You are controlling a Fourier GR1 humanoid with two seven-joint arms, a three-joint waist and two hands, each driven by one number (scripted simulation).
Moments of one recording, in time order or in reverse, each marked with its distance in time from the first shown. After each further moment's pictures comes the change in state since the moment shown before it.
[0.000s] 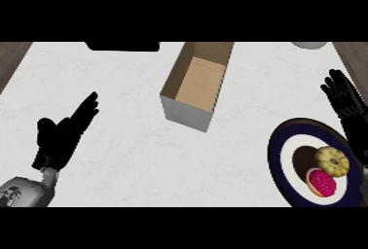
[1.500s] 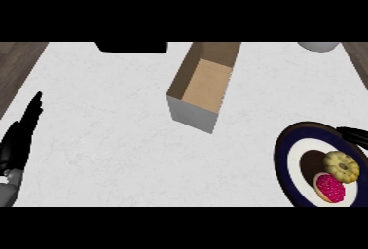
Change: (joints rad) left arm 0.044 0.090 0.137 0.189 -0.184 0.157 -0.132; right arm 0.014 -0.445 0.183 0.477 0.522 0.336 -0.936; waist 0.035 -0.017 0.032
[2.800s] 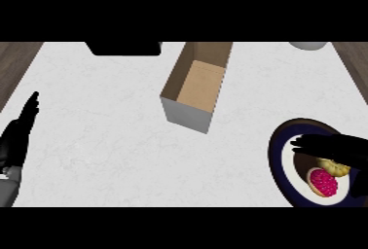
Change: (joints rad) left arm -0.011 -0.079 0.127 0.056 -0.107 -0.081 -0.002; right arm -0.220 0.176 0.208 0.206 0.516 -0.084 0.010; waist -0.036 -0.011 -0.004
